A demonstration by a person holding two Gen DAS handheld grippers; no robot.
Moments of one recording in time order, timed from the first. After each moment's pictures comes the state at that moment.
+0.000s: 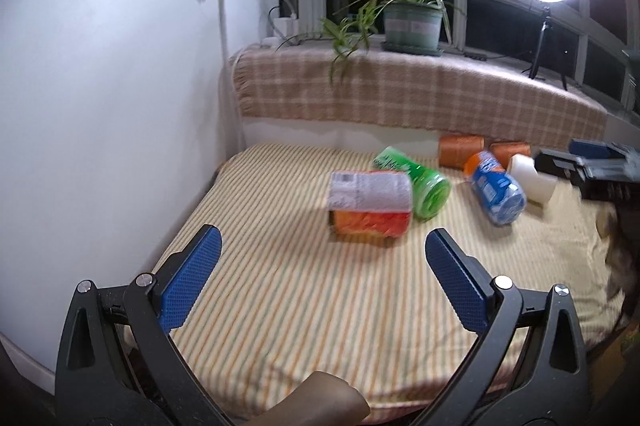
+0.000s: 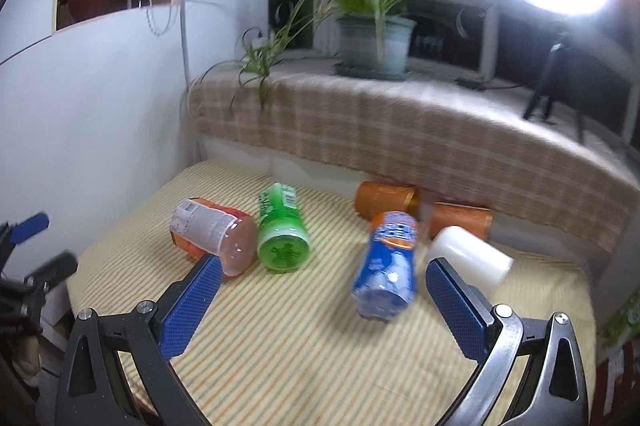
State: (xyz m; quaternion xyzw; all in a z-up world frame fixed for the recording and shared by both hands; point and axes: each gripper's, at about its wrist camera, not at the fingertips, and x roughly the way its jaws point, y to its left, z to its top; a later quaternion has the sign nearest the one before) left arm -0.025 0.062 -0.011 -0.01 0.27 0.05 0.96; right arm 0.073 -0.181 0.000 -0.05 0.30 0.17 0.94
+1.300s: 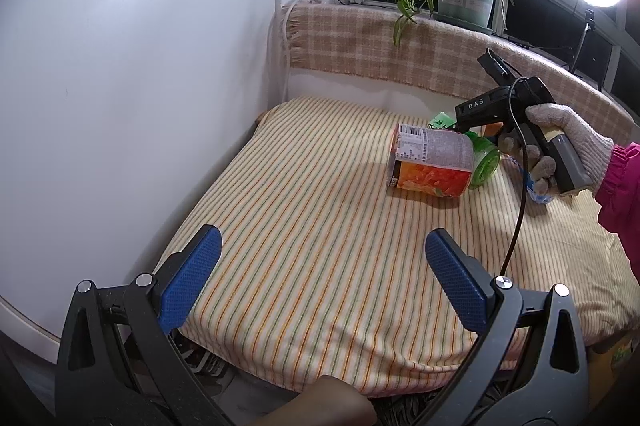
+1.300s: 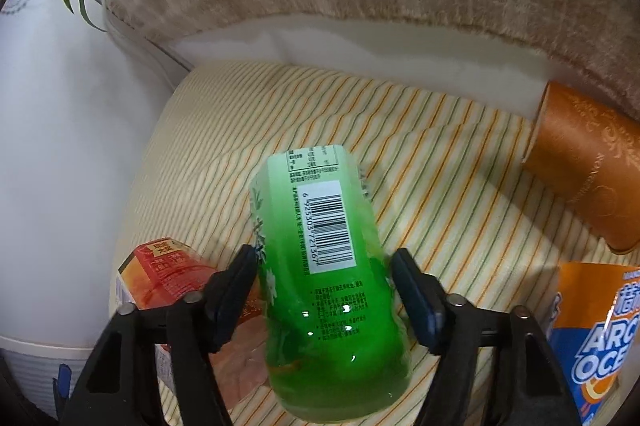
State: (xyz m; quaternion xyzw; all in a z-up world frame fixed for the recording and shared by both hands) left arm -0.038 0.113 -0.035 -0.05 0.32 0.10 0.94; right arm 0.304 -0.087 -0.120 0.05 0.60 0.26 0.75
